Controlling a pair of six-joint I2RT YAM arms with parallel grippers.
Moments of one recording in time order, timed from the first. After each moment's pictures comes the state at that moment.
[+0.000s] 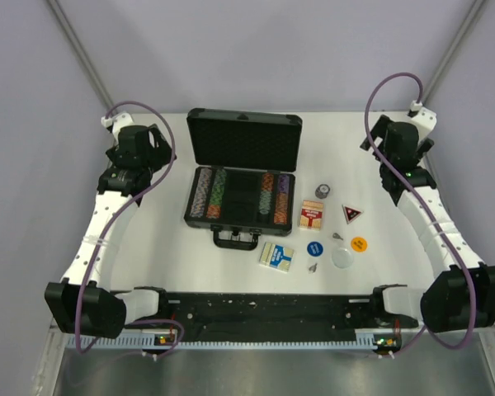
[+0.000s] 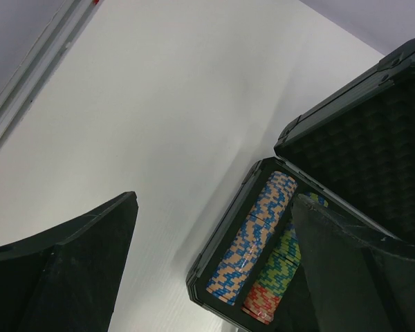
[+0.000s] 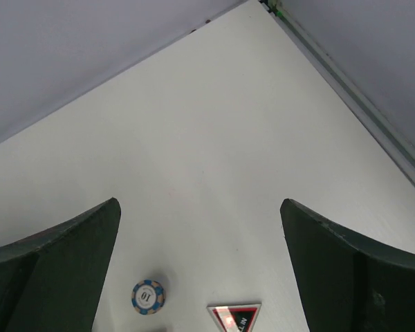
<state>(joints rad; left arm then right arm) -0.10 1.22 1.22 -0.54 -0.35 -0.49 0.11 1.25 1.07 -0.22 0.49 0.40</state>
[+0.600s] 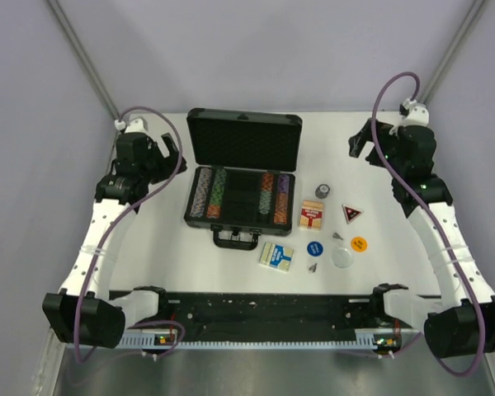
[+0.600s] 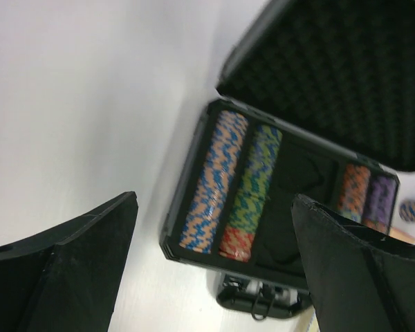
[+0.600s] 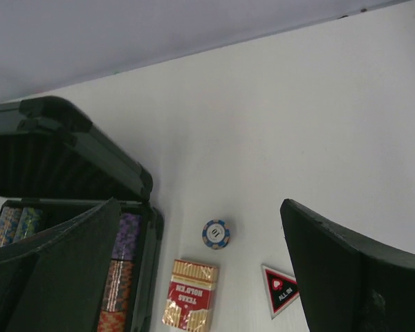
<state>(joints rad) -0.10 1.17 1.20 -0.58 -0.12 -0.44 0.11 1.10 1.10 -0.28 0.06 0.35</state>
